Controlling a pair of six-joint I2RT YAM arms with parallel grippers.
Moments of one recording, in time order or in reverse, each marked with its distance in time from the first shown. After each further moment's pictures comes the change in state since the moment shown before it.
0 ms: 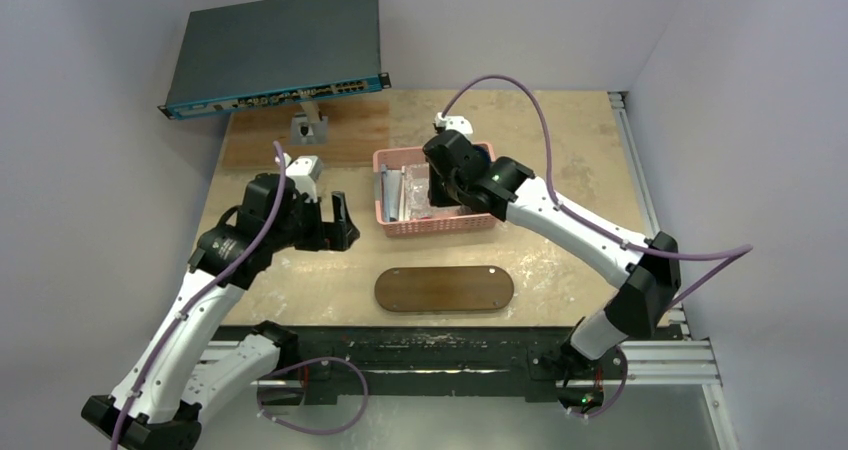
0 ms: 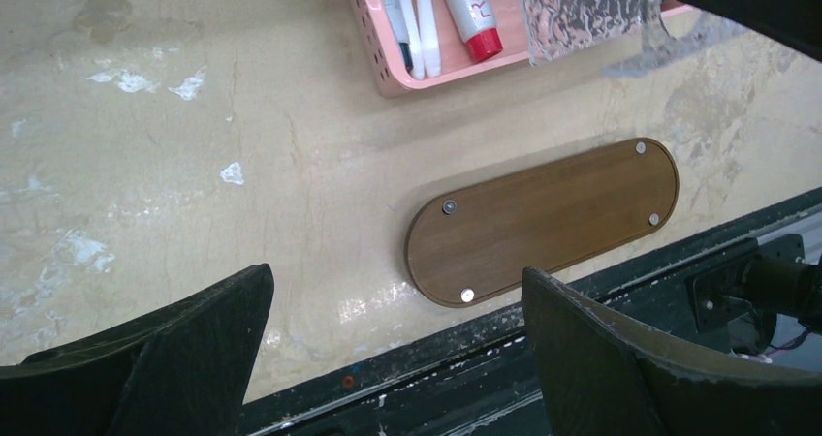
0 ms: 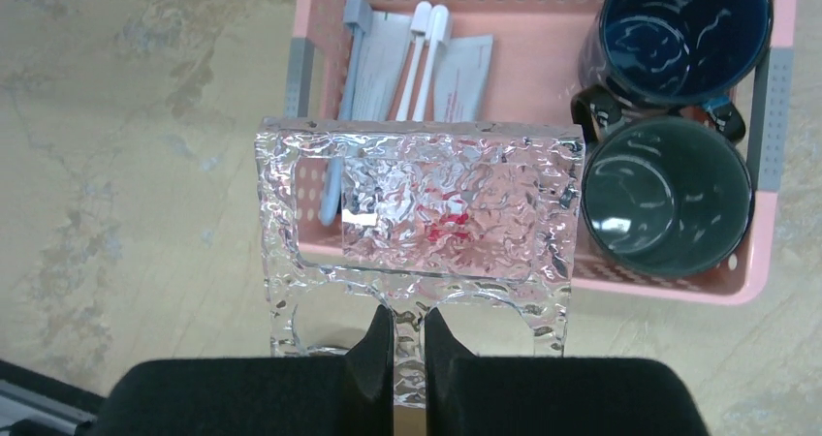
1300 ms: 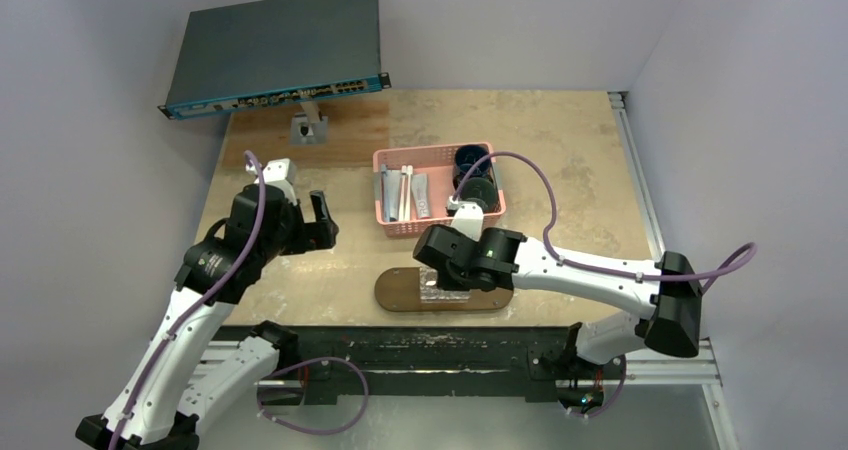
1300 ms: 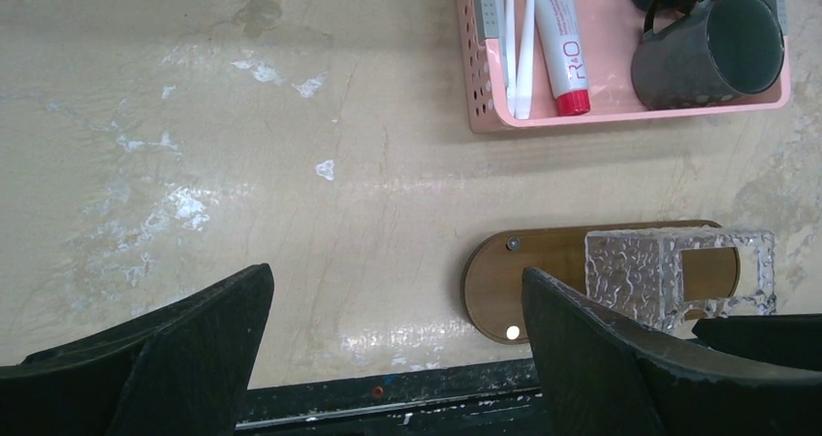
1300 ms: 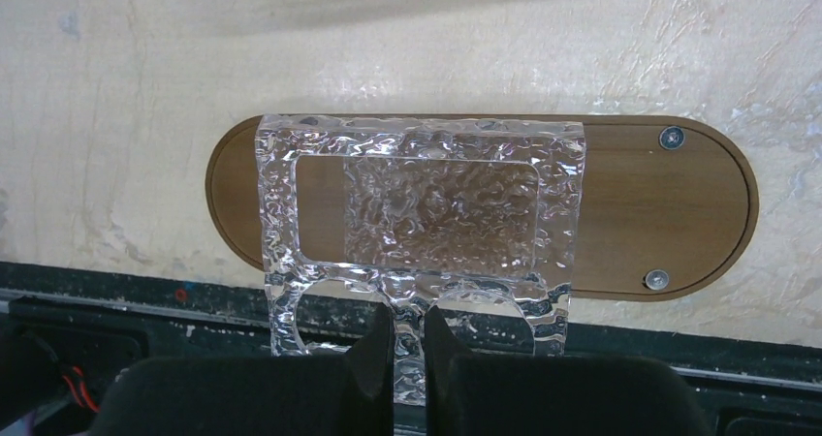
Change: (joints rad) left arm 0.000 -0.086 0.000 -0.067 -0.251 -0.093; right arm 0.354 -0.196 -0.343 -0.219 0.100 0.538
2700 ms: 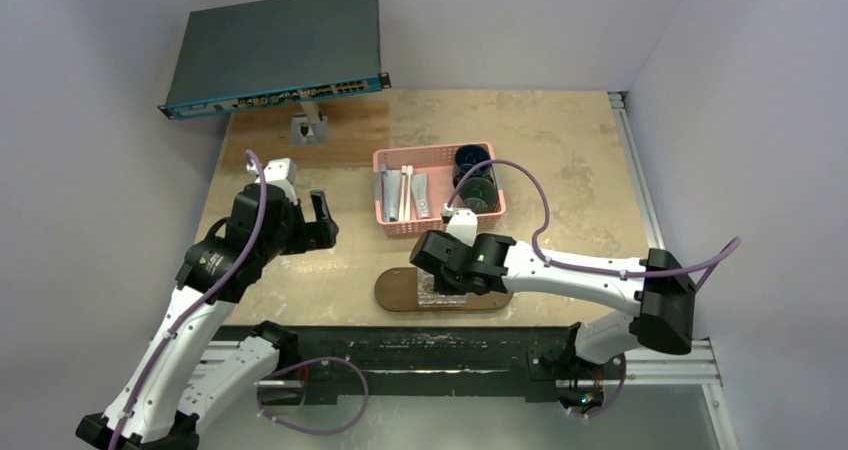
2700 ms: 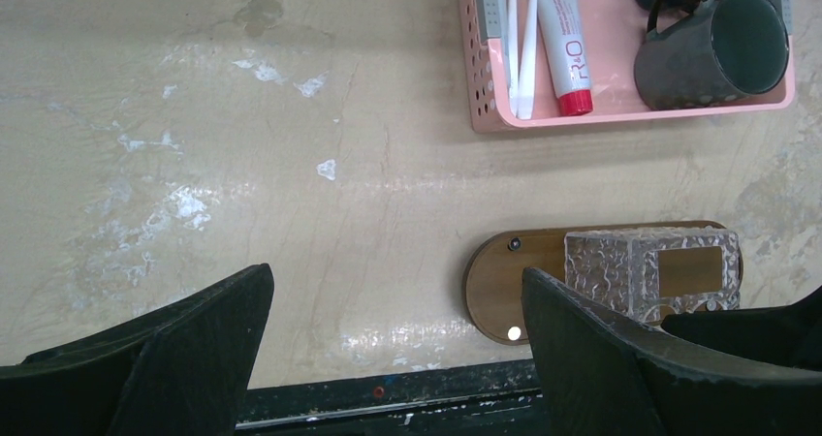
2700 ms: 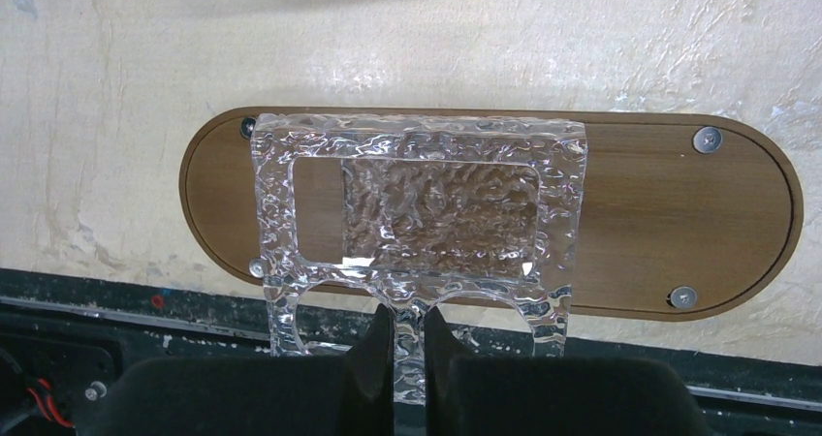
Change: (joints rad) left arm 0.000 0.003 0.000 0.000 -0.005 0.000; right arm 0.003 0.047 -0.065 0.082 -0.023 -0.001
